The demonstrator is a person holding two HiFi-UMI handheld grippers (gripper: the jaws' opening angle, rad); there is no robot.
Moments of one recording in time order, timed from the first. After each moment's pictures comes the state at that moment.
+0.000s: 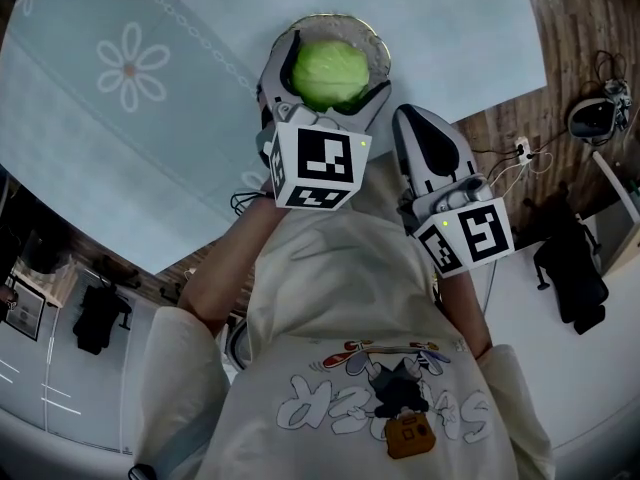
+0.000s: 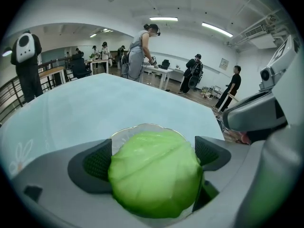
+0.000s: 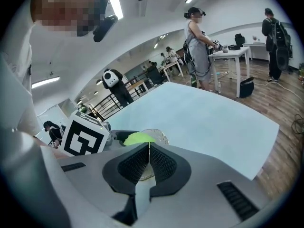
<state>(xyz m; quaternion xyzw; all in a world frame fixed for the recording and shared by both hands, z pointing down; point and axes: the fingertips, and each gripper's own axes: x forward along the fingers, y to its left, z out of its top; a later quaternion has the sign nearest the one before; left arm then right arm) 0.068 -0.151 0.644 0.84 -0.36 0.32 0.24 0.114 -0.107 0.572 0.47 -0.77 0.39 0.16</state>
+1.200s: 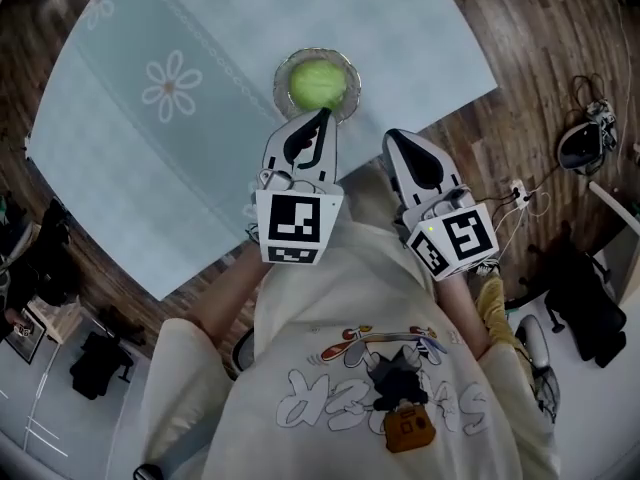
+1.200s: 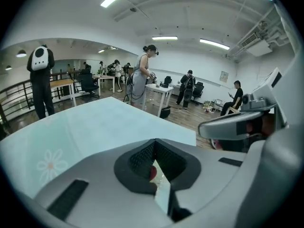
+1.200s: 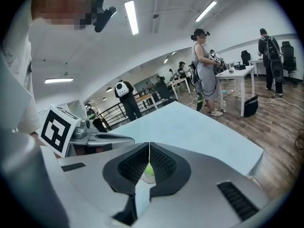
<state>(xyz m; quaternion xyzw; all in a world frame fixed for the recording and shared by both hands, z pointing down) 0.059 -0.094 0.494 0.86 -0.39 0.25 0.19 0.129 -0.064 0.473 0.47 -0.81 0.31 0.12</state>
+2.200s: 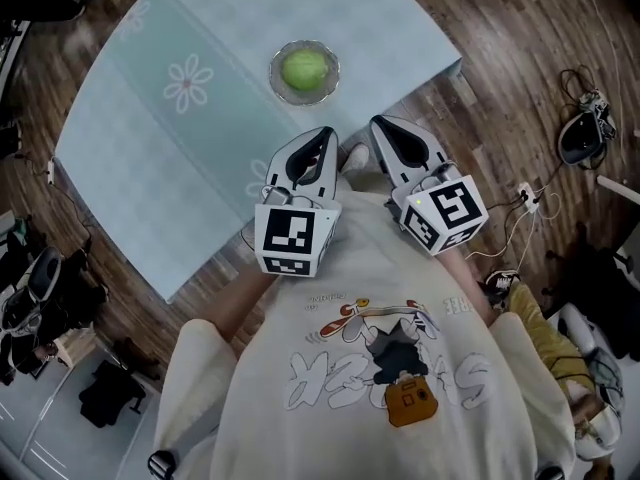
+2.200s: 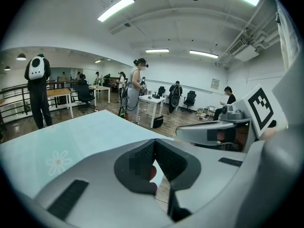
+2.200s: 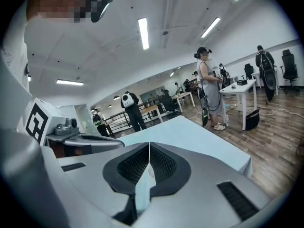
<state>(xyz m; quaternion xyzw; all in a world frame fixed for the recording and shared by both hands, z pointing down) 0.073 0.030 0.393 0.89 -0.39 0.18 0.15 0.134 0.025 0.395 0.48 -0.84 0.24 0.07</state>
